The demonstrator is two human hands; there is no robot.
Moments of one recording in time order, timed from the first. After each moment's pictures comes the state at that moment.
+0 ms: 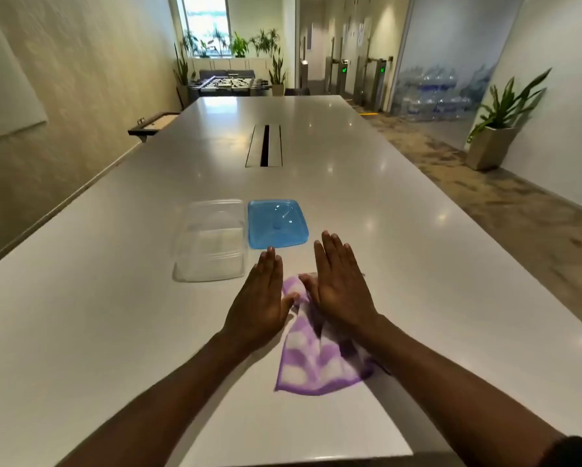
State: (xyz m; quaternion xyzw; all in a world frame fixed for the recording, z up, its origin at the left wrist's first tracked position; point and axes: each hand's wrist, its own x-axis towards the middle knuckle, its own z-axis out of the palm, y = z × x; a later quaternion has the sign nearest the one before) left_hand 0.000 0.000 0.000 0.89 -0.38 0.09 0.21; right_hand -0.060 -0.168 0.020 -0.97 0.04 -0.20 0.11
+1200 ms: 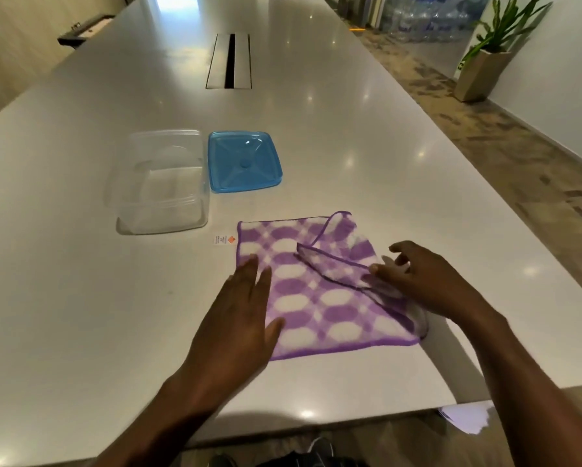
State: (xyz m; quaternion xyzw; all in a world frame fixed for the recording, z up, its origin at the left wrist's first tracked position) left_hand -0.084 0.012 0.002 0.92 -0.36 -0.02 0.17; right_hand -0.159 -0.278 0.025 -0.93 0.25 0.01 0.27
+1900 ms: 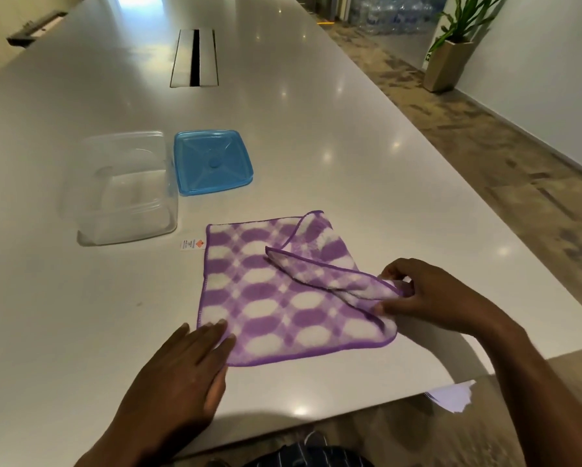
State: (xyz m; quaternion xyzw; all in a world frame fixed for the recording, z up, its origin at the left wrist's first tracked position) left_hand -0.094 0.070 -0.023 0.88 -0.47 0.02 0.07; right_hand -0.209 -0.296 0.031 -0.93 0.20 0.08 0.30
